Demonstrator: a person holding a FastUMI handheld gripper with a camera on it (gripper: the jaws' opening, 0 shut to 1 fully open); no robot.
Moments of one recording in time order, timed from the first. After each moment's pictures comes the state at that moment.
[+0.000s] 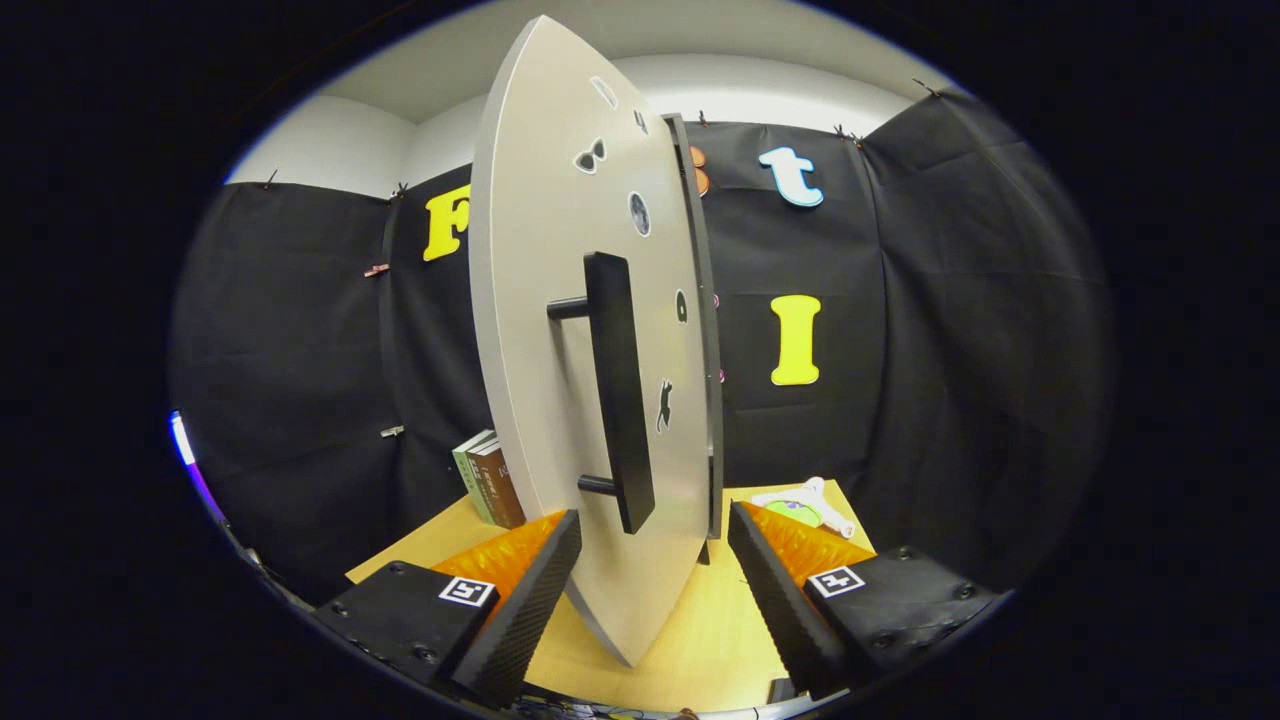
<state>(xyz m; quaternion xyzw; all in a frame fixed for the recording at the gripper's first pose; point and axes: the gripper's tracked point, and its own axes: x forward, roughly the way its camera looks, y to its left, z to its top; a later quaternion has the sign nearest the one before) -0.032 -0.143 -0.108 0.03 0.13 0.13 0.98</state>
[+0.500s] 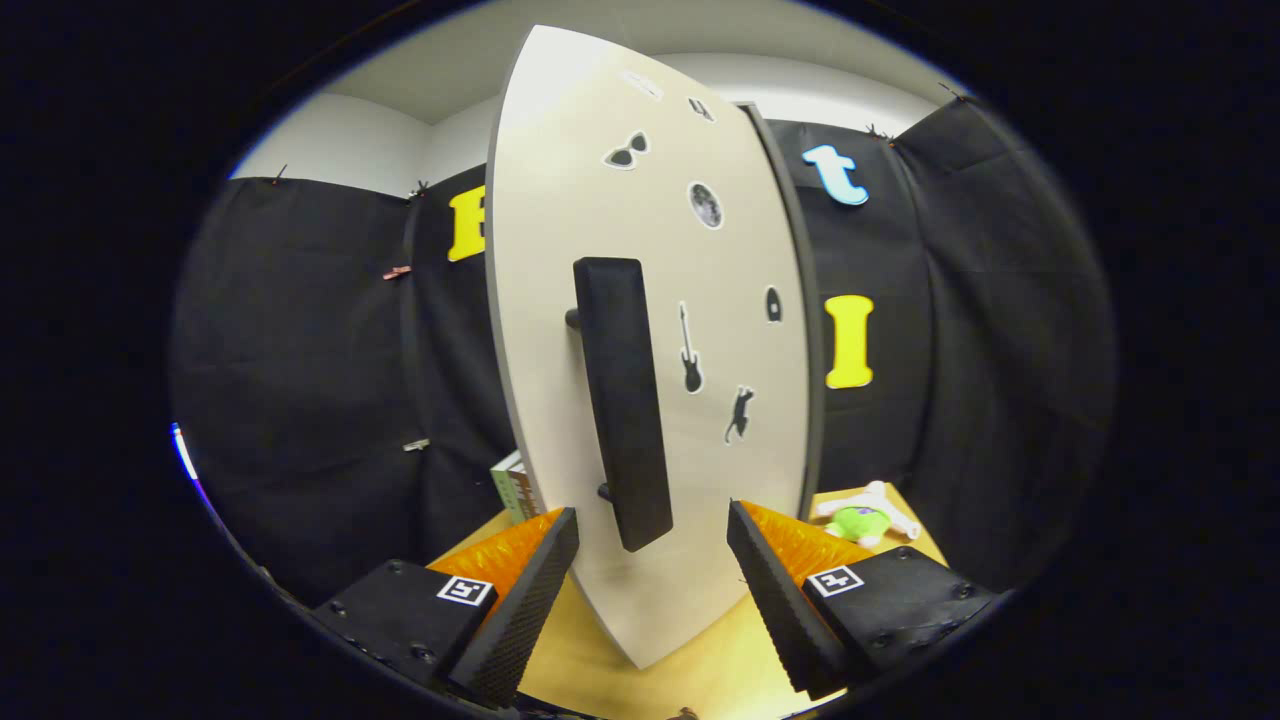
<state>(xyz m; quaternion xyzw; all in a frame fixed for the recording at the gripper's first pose) 0.000 0.000 -0.116 0.06 0.12 0.18 0.97</state>
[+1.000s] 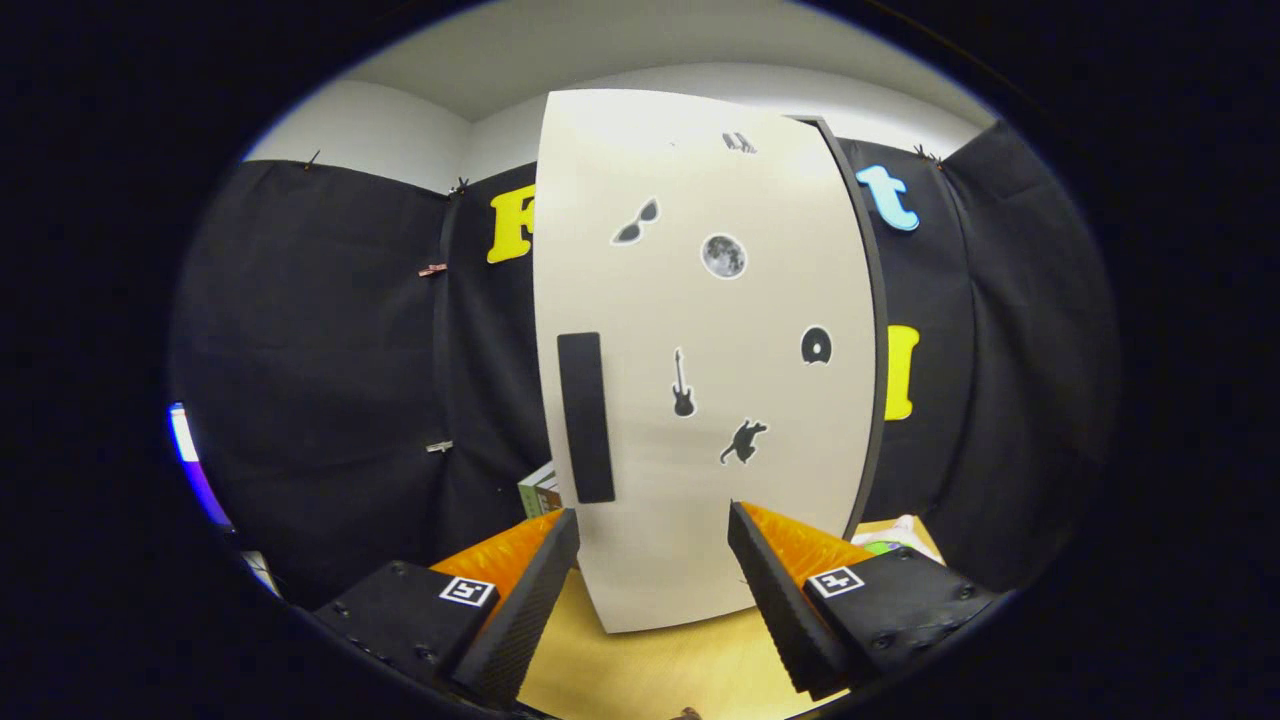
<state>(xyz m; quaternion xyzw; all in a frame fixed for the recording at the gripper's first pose) 0.027 0.017 -0.087 0.01 0.08 0.18 0.98</state>
